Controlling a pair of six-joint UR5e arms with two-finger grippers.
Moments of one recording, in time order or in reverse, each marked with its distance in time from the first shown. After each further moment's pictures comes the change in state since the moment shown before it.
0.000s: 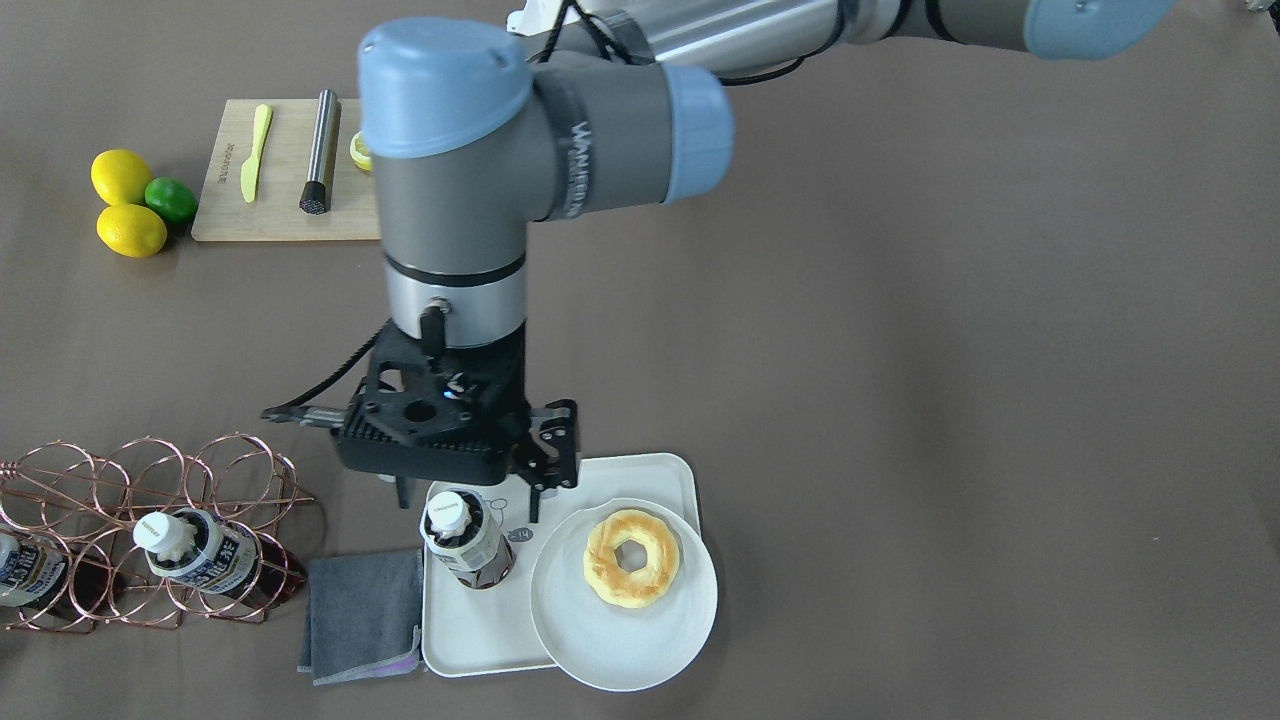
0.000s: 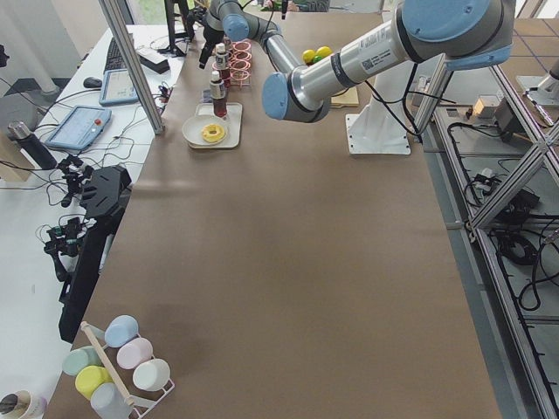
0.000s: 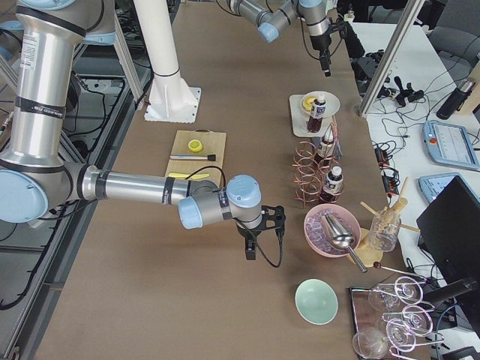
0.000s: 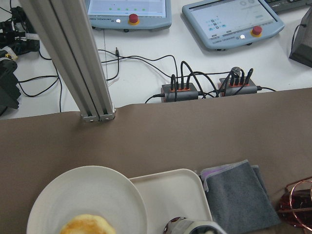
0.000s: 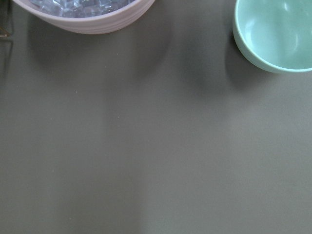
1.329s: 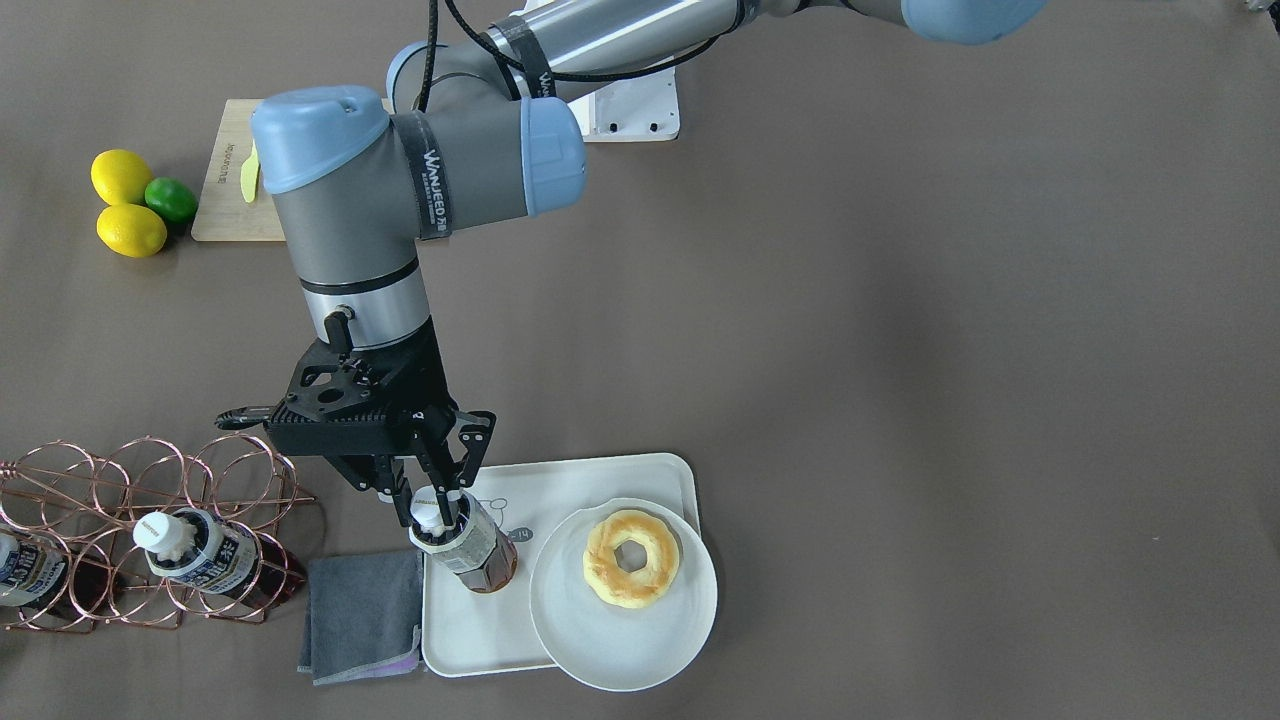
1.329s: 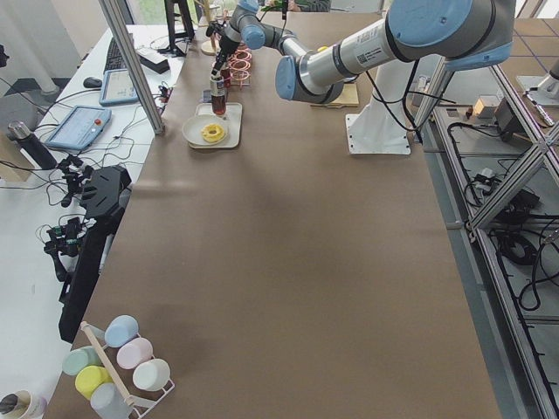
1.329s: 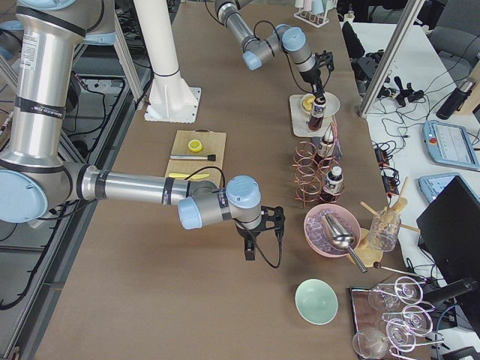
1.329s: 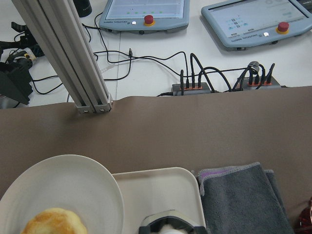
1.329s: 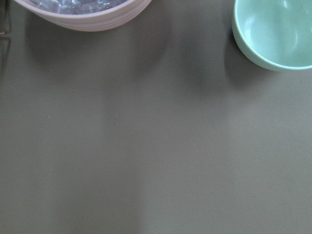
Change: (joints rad) left arm 0.168 -0.167 0.344 -0.111 0.317 -0.136; right arm -0.001 -0.003 0.000 0.000 -0.001 0.000
